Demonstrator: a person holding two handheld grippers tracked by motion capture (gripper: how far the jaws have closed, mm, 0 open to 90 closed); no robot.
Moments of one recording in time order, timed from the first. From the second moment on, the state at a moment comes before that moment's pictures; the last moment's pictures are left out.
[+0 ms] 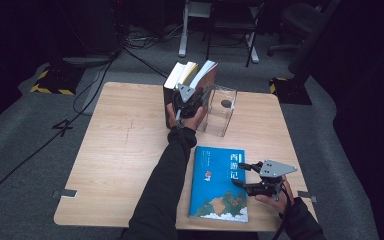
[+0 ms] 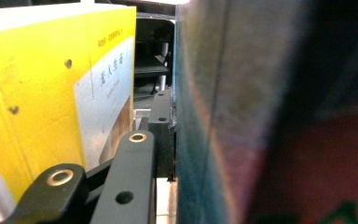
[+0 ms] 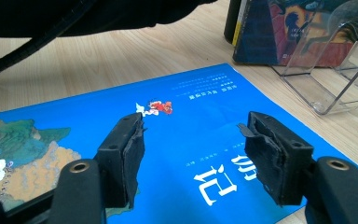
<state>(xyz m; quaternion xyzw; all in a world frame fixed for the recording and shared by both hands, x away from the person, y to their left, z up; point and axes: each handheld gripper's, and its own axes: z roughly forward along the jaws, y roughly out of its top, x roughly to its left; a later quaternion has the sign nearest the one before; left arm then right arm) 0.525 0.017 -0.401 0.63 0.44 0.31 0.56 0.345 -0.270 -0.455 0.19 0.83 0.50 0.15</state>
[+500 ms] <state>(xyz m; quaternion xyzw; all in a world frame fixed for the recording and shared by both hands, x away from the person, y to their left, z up) 0.494 0.040 -0.408 0.66 0.42 0.29 0.54 0.346 -0.269 -0.458 0.19 0.84 0.49 0.15</state>
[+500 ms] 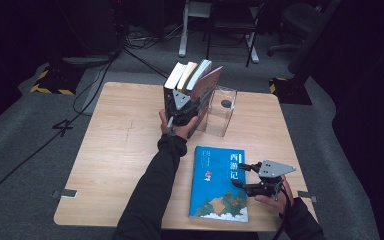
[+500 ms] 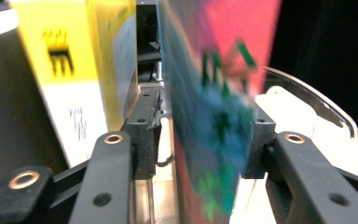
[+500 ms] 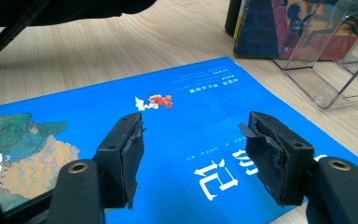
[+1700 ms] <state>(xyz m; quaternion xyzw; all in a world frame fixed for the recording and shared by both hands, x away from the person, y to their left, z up) 0.494 0.043 -0.475 0.74 0.43 0.27 0.45 0.346 -0.264 -0.463 0.19 0.85 0.48 0.14</state>
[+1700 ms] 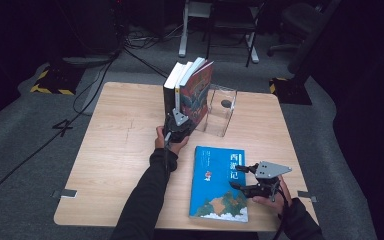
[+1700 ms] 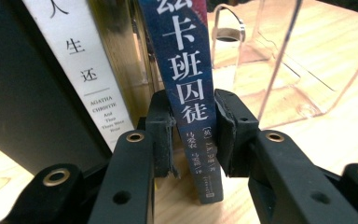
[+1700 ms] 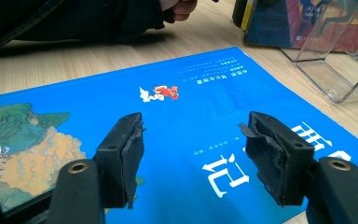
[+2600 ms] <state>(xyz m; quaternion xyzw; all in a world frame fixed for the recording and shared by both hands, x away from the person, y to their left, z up) 0.488 0.041 -0.462 0.77 0.40 0.26 0.42 0.346 -0.268 -0.460 0.20 0.84 0.48 0.14</state>
